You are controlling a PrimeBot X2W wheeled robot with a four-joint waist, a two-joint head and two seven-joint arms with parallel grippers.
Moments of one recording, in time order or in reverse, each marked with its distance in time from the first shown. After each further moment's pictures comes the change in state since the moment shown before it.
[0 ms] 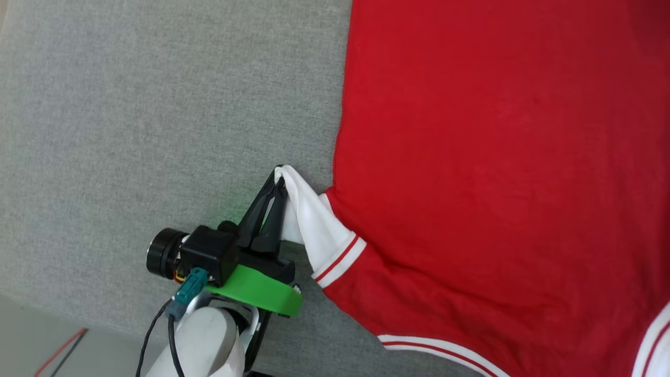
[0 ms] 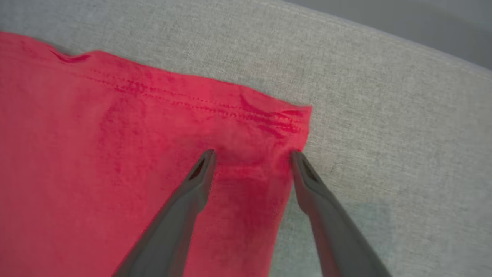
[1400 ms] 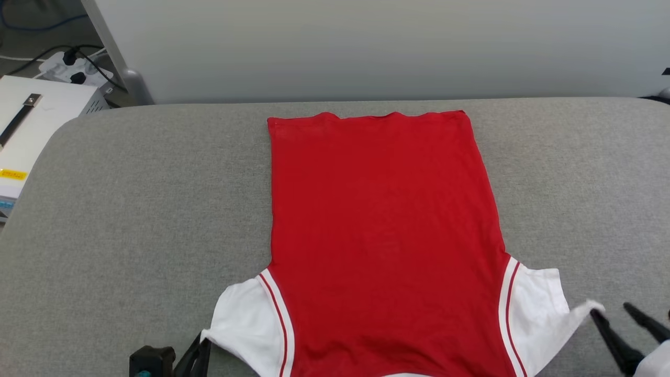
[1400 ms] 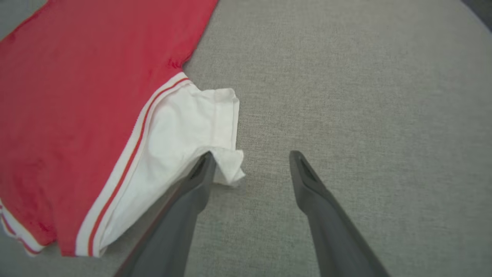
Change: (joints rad) left arm 0.298 0.245 -0.111 0.250 -0.334 0.100 0.000; right arm 1.302 -0.123 0.104 -0.328 0.249 0.000 -1.104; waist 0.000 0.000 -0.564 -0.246
